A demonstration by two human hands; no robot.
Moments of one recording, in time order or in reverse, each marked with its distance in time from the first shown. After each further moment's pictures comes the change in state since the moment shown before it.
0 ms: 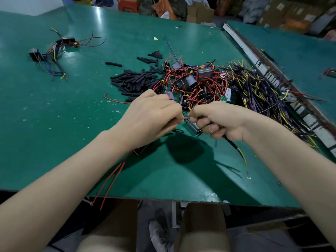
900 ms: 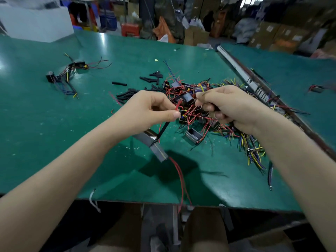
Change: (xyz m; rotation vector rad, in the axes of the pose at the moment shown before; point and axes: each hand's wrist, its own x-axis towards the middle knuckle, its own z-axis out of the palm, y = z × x) left_hand 0.018 -0.007 -0.040 -0.873 -0.062 -0.604; right_hand -0.040 -0.035 -0.012 -0.017 0.267 -0.359
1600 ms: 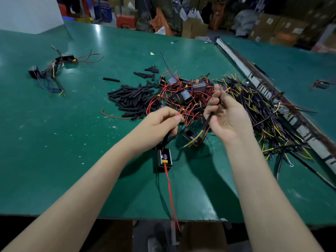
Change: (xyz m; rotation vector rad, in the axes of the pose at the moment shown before) left_hand 0.015 -0.039 0.049 -0.168 -0.012 -0.137; right_hand 0.047 0.053 0.011 1.386 0.228 0.051
